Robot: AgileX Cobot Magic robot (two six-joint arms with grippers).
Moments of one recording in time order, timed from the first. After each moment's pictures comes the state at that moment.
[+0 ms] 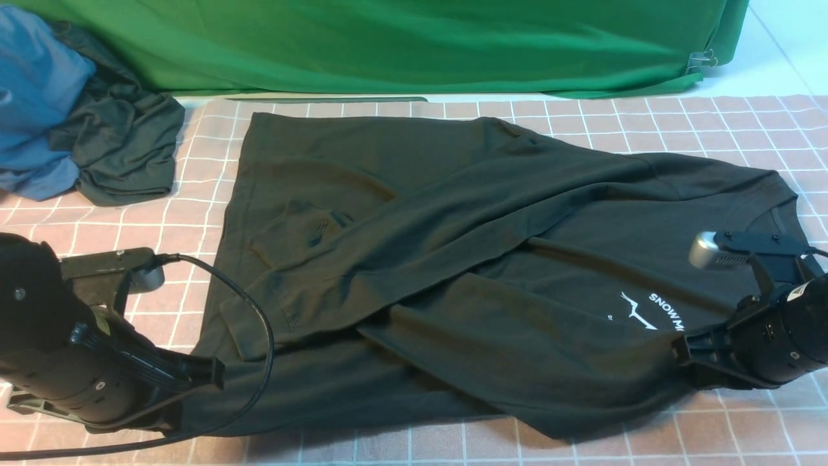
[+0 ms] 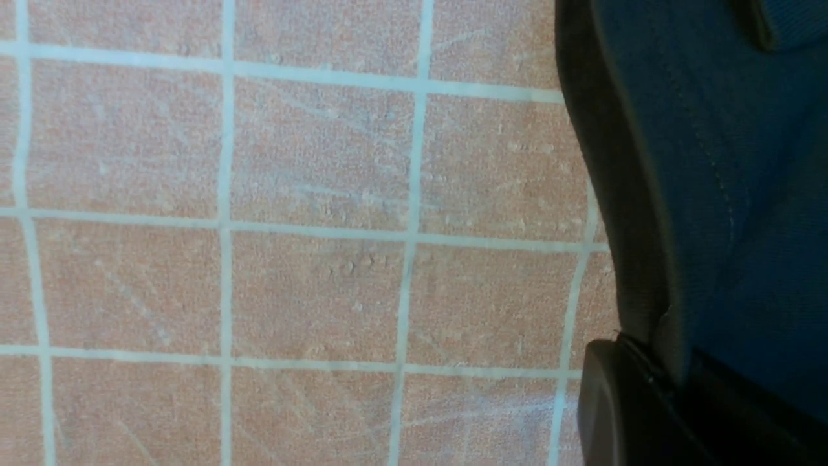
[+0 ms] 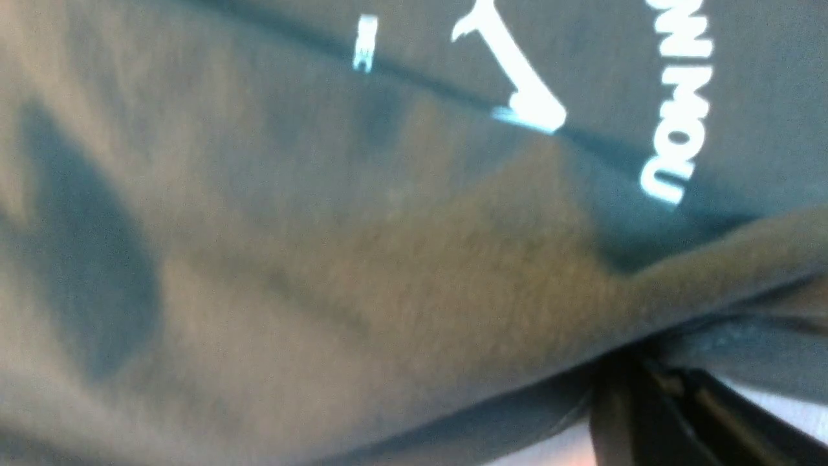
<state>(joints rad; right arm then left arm) 0.09 1.56 -0.68 0.41 0.51 -0.26 -0.15 1.29 -0.66 -0.01 0.79 -0.22</state>
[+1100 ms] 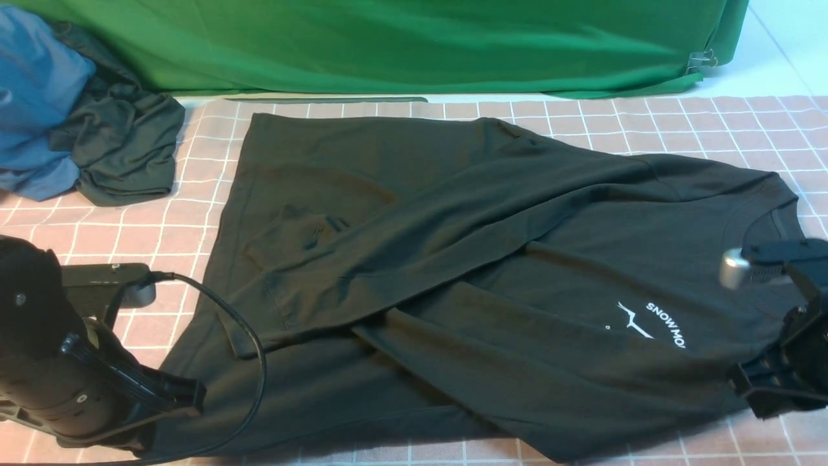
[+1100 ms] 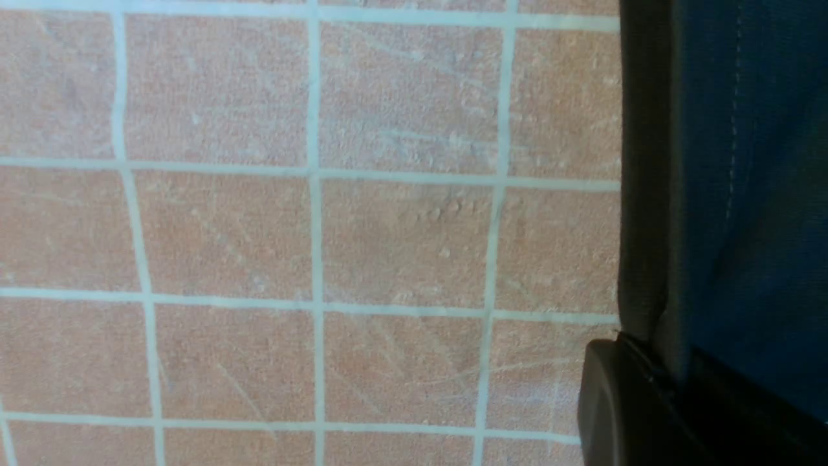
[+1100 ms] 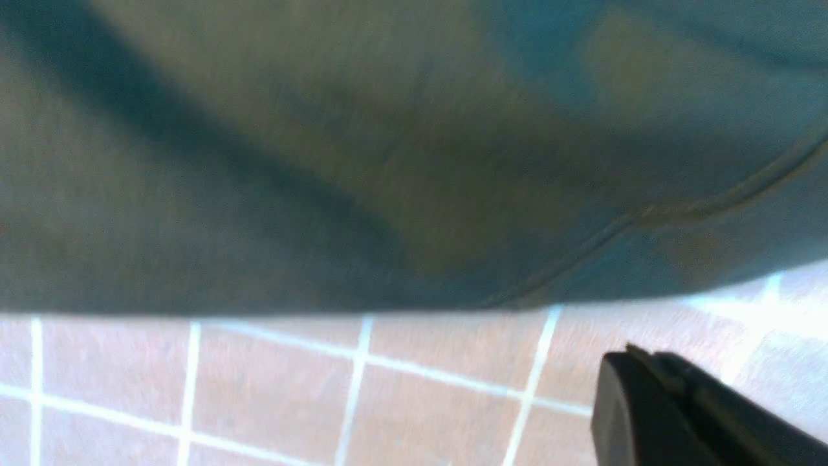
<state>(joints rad) 0.06 1.45 -0.74 0.17 0.80 -0.18 -0.15 1.29 -0.66 0.07 0.88 -0.22</state>
